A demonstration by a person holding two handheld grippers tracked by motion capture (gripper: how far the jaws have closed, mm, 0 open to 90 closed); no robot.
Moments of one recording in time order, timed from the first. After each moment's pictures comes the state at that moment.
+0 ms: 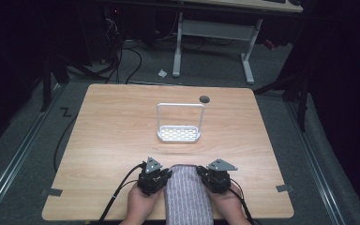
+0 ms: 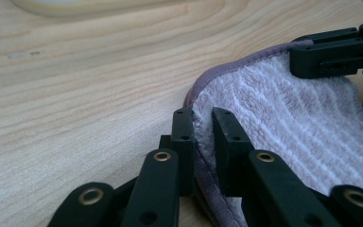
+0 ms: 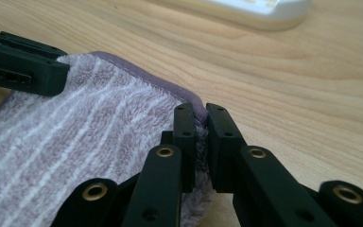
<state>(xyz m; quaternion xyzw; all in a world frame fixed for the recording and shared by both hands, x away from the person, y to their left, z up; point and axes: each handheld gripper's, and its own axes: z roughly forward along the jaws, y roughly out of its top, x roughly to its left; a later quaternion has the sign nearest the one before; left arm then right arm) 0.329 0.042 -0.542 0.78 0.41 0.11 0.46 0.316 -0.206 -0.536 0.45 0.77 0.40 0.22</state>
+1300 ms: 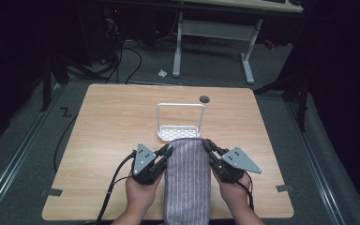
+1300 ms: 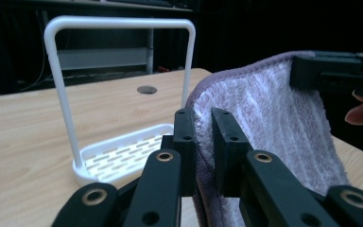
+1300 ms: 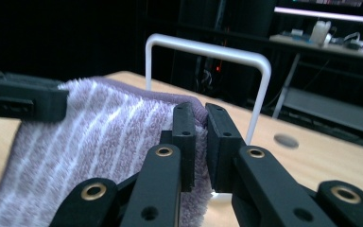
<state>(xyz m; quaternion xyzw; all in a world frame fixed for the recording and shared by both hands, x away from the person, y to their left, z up) 0.318 0.044 -0.440 0.69 0.35 0.23 0.59 0.303 -0.212 -0.434 0.35 0.67 0.54 0.37</state>
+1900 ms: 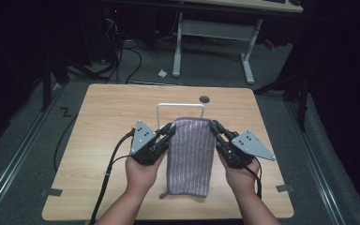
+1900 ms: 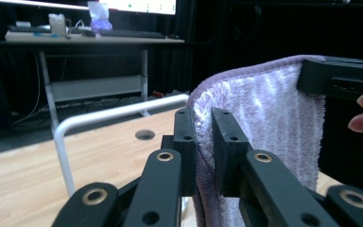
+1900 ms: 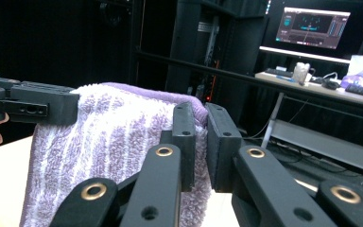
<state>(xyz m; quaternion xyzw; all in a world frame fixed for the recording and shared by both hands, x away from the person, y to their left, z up) 0.339 0.041 -0.383 0.67 0.32 0.25 0.62 0.313 -0.218 -0.377 0.33 0.64 0.56 0.40</state>
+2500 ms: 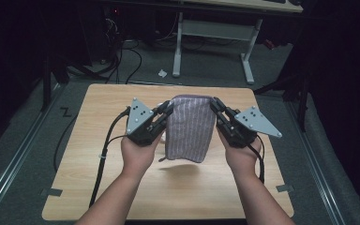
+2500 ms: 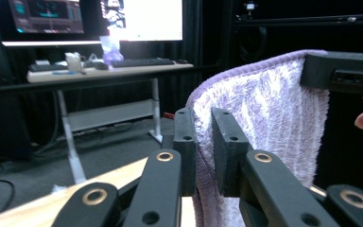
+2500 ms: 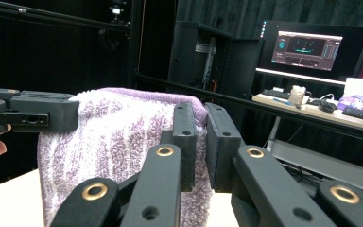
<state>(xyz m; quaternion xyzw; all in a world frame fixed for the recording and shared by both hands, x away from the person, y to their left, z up) 0.362 0.048 -0.337 0.66 0.30 0.30 0.62 0.339 -0.211 -0.326 0.33 0.62 0.58 0.41</state>
